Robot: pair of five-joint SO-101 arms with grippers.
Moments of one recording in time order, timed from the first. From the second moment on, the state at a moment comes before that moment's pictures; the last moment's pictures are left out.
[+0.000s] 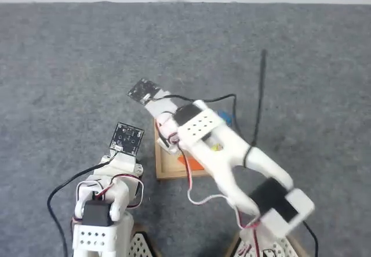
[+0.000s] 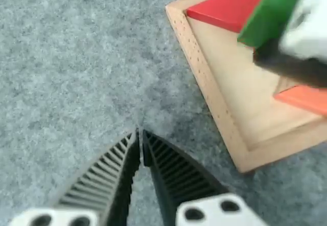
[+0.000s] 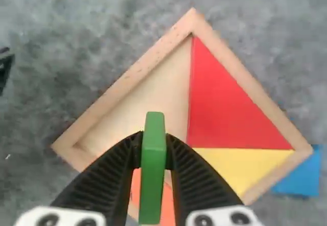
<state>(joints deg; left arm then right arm) -2.5 -103.1 97.1 72.2 -7.8 -44.0 8.3 17.0 59.8 10.9</state>
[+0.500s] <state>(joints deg) -2.5 -103.1 97.1 72.2 -7.8 -47.2 14.2 11.6 59.8 10.9</state>
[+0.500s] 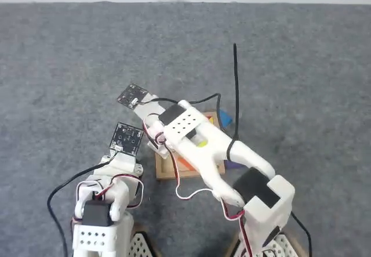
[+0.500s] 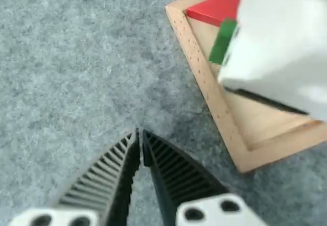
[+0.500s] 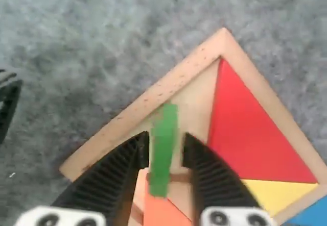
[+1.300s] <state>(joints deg) -2.5 -103.1 97.1 72.2 -7.8 -40.4 14.9 9.9 59.8 11.7</state>
